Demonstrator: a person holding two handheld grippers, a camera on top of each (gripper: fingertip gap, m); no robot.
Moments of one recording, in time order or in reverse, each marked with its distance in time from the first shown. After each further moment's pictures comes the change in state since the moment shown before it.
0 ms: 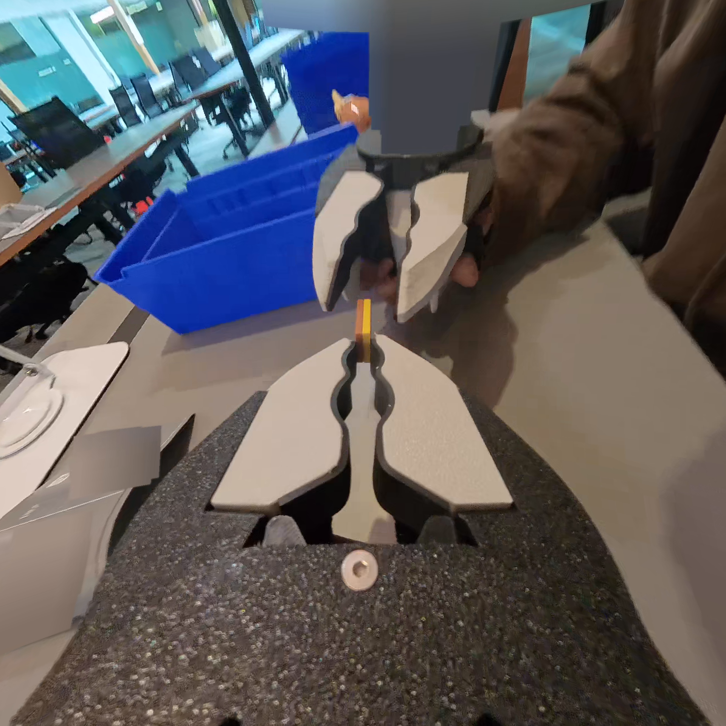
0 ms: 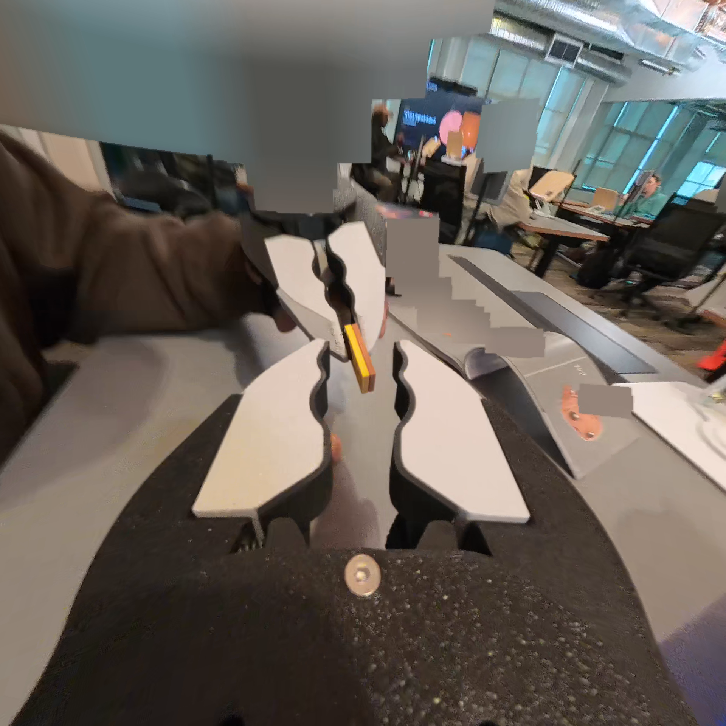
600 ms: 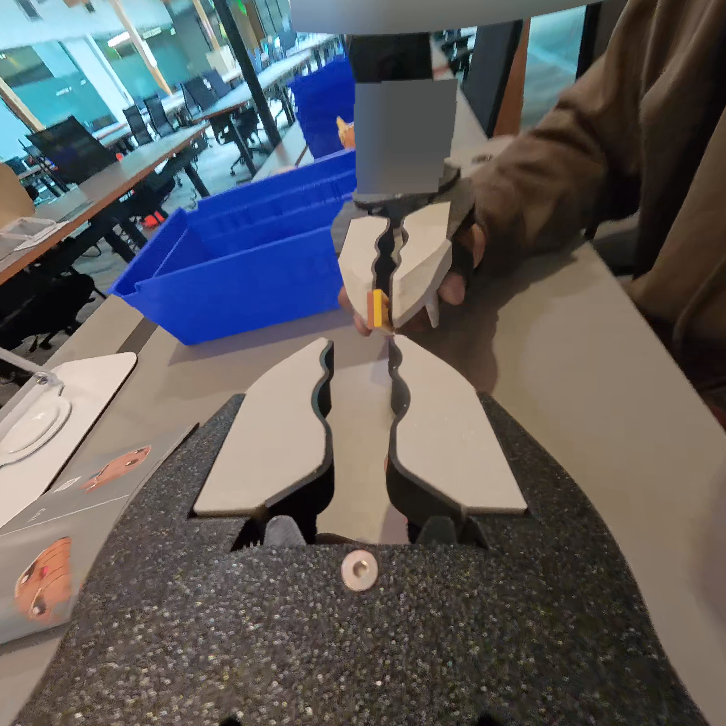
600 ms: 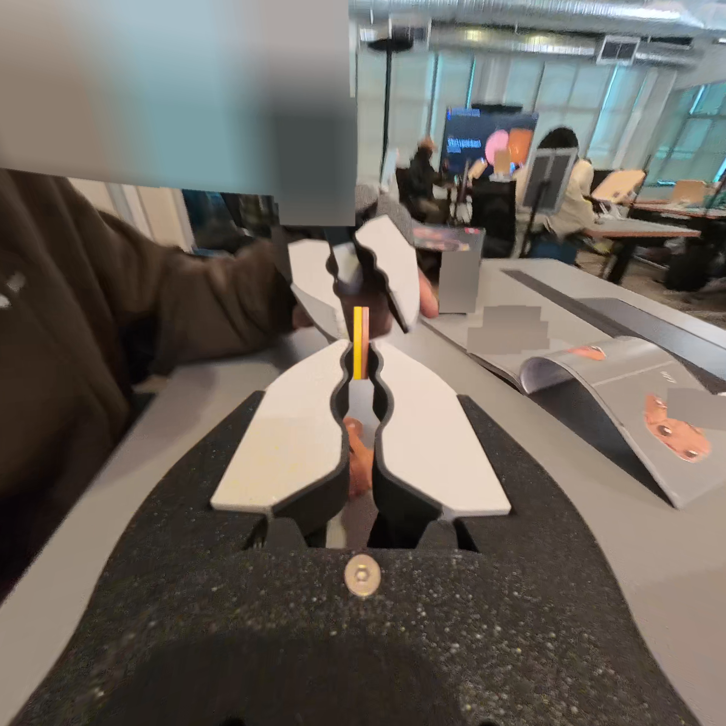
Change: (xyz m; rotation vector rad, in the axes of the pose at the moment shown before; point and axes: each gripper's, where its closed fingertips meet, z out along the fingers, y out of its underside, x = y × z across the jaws) left arm 0.001 -0.013 -0.010 0.050 -0.007 -0.013; right arm -0.013 -0.007 -0.001 0.119 -0.140 0.171
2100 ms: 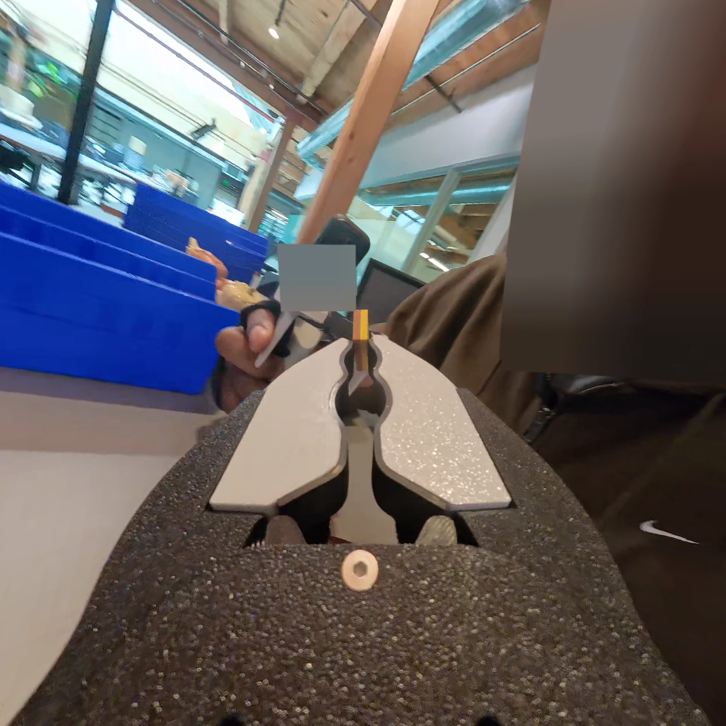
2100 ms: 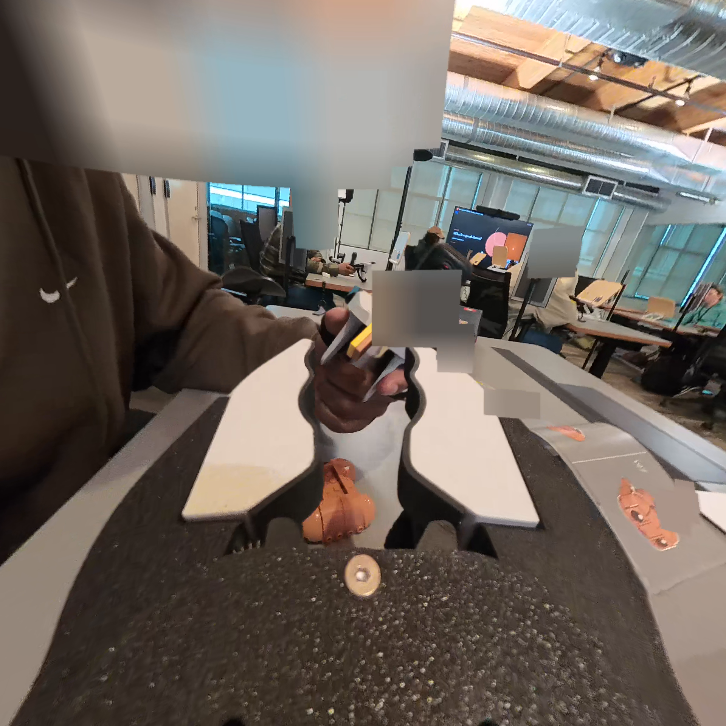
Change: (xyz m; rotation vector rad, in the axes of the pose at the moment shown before) left arm 0.008 -0.035 -0.013 0.513 0.508 -0.725; right arm -0.014 -0.028 -0.011 0.165 -0.051 -0.167
